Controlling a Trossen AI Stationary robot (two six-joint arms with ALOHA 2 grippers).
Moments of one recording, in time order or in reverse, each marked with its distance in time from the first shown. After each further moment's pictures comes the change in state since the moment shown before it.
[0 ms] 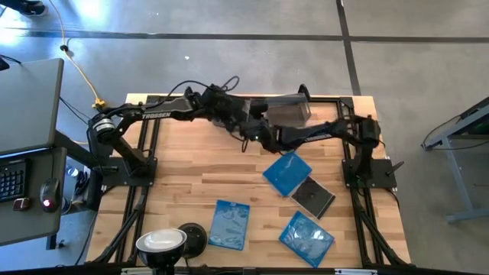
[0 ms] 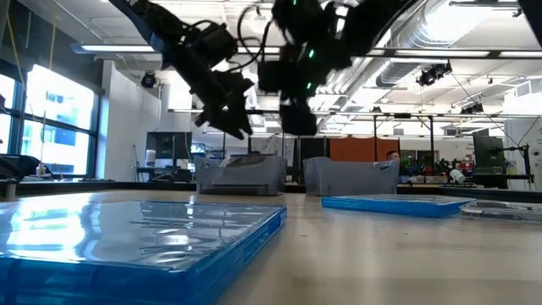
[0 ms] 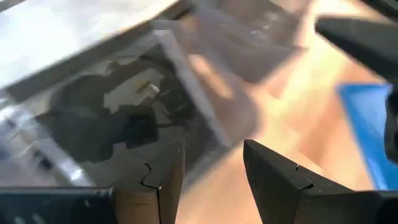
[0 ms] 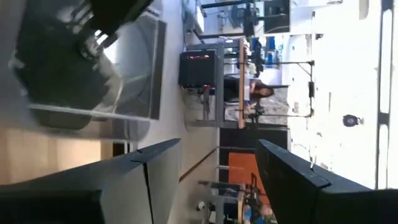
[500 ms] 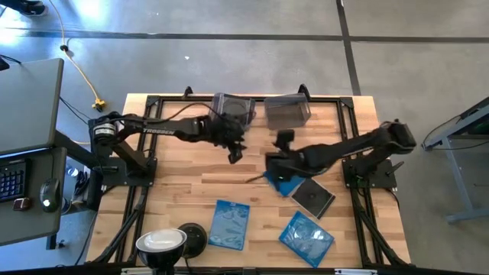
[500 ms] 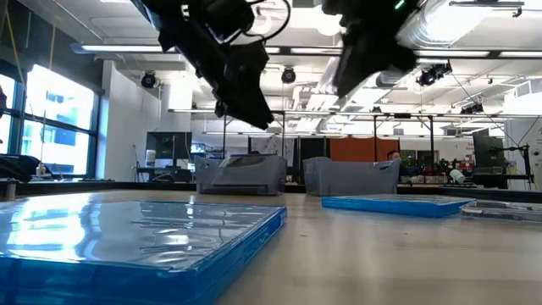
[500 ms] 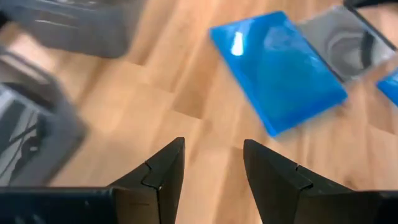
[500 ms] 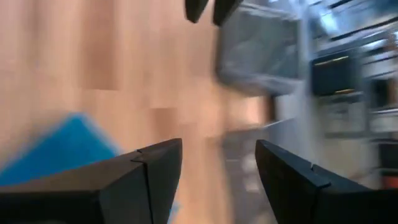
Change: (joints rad) left arm -0.298 0.000 0.000 -0.004 0.014 0.062; right arm 0.339 -0.316 0.000 -0.991 -0.313 0.969
